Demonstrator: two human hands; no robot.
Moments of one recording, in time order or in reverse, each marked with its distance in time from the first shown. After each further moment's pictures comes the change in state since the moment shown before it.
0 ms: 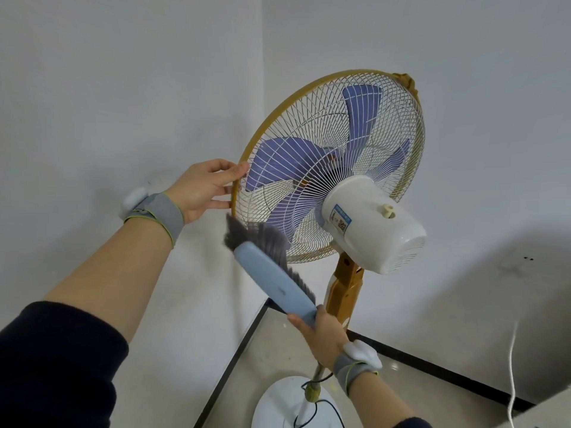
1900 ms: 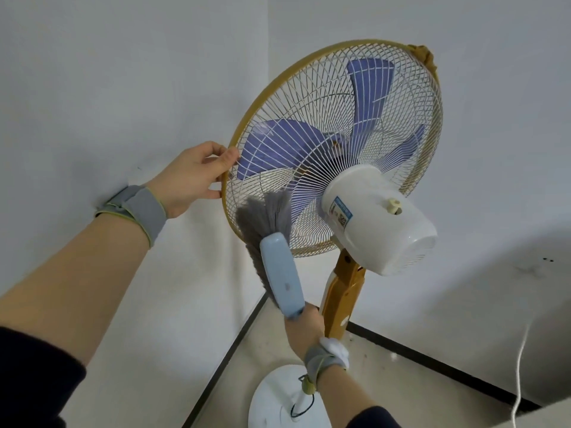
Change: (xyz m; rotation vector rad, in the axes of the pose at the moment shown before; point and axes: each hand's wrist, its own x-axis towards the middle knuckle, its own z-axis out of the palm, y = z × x) left_hand 0.005 -0.007 0.005 0.193 0.080 0.076; right_hand 0.023 -0.021 0.033 0.367 0.023 0.164
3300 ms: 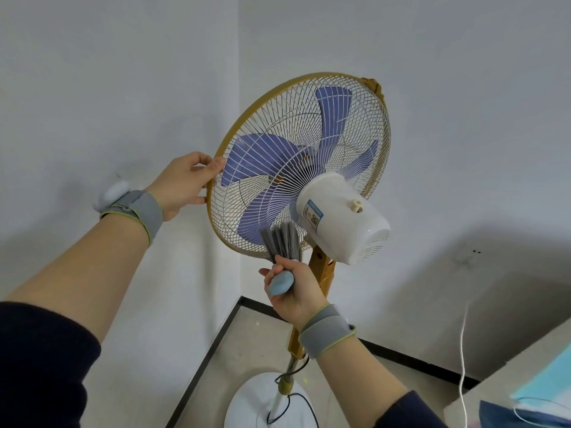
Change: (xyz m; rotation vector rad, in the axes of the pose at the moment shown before) left_hand -0.011 0.011 0.002 -0.098 -0.022 0.003; right_hand -0.065 -0.106 -0.077 1.503 -0.312 0.392
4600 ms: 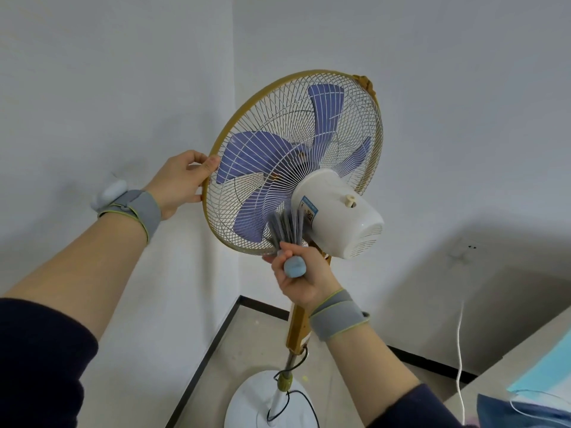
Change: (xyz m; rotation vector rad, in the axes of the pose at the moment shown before) left_hand 0.002 -0.006 0.003 0.000 0.035 0.019; right_hand -0.013 -0.023 0.009 0.011 -0.032 0.043
